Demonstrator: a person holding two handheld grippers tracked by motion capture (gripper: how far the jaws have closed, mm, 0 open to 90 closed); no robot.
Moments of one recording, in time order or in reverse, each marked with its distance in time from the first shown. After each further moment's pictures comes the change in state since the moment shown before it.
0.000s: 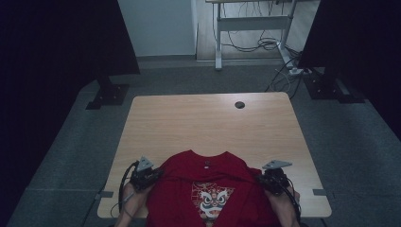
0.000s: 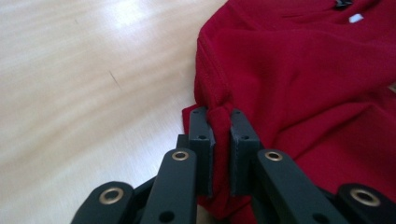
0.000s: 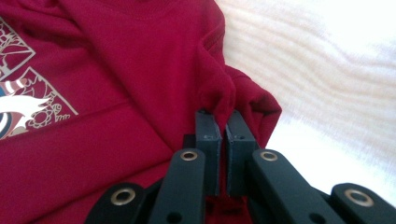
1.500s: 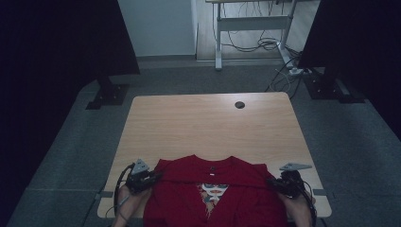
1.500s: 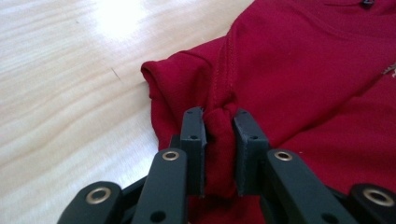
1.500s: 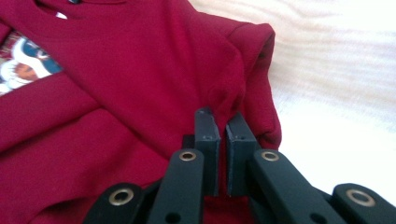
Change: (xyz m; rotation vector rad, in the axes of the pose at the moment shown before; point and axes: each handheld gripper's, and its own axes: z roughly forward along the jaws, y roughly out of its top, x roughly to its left) left arm 0.004 -0.009 -0.015 -0.021 -0.042 0.008; right arm -0.033 -0.027 -0.026 -0.014 0.079 0.105
